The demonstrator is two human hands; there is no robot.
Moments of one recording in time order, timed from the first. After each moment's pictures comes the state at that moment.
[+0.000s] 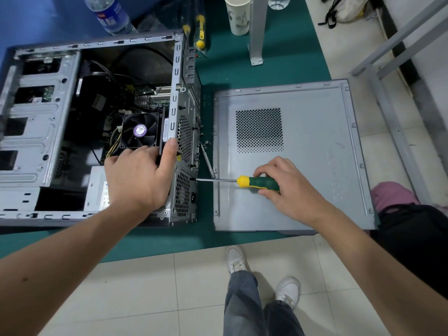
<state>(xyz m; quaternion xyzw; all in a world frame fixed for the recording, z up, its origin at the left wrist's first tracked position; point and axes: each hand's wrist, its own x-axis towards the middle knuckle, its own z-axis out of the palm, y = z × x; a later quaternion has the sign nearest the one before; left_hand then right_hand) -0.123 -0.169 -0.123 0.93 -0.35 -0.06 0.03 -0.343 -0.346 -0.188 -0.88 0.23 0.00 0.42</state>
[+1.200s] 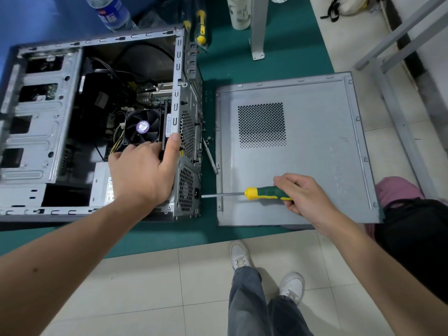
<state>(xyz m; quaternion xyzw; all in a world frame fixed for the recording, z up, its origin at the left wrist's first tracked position) -0.123 -0.168 -0.124 0.93 -0.35 -0.05 0.04 -0.362 -0.331 -0.198 -0.56 0.46 -0.02 0.69</state>
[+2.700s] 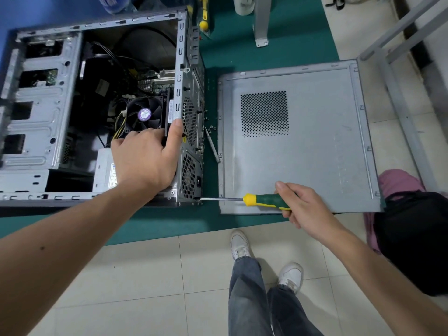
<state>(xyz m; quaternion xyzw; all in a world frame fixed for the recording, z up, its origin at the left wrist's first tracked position) -0.124 -0.170 -0.123 0.94 -0.35 -0.05 0.04 -0.391 -0.300 -0.208 -0.61 0.42 0.01 0.67</state>
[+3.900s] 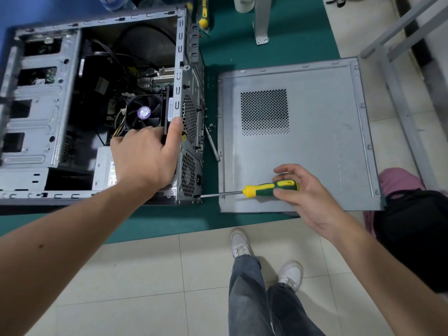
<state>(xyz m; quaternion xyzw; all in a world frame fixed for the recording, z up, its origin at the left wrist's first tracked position) -0.123 -0.170 -0.122 0.94 -0.35 -0.06 0.04 -0.383 -0.312 -0.205 -0.52 0.40 -0.04 0.75</state>
